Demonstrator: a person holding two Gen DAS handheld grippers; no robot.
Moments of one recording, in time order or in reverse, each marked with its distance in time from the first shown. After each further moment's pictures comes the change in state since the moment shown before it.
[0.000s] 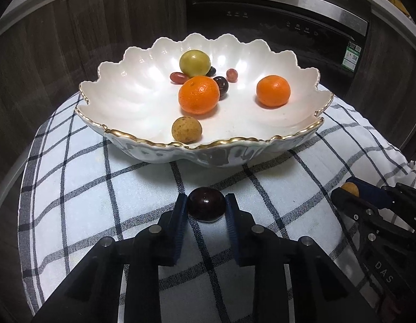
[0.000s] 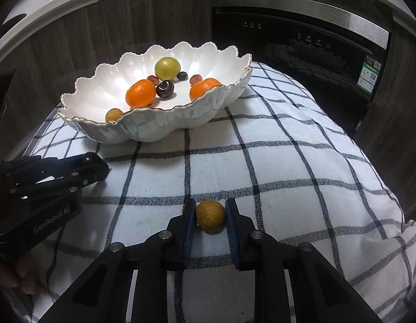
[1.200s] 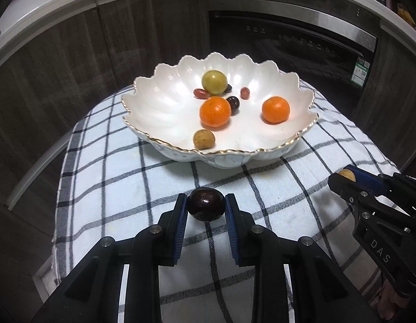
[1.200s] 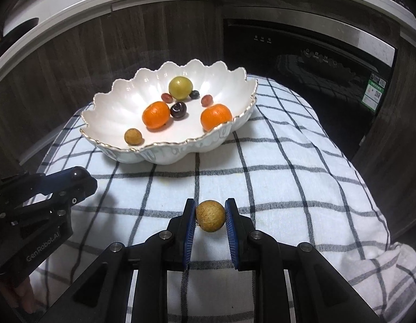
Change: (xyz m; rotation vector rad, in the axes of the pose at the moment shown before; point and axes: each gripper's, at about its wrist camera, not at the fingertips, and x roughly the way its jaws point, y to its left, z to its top) left arm -0.059 -0.011 0.001 -0.072 -0.018 0.121; right arm -0.031 -0.005 0.022 -0.036 -0.025 0.067
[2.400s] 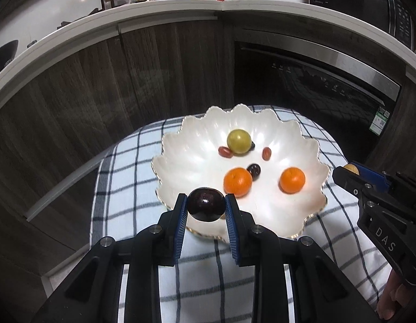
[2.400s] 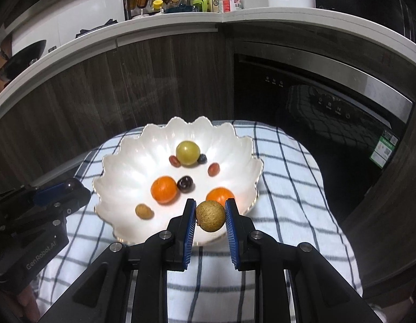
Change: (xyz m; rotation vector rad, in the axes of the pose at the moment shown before) left arm -0.025 0.019 0.087 -0.076 -0.073 0.090; right arm -0.013 -0.008 0.100 -0.026 -0.095 0.062
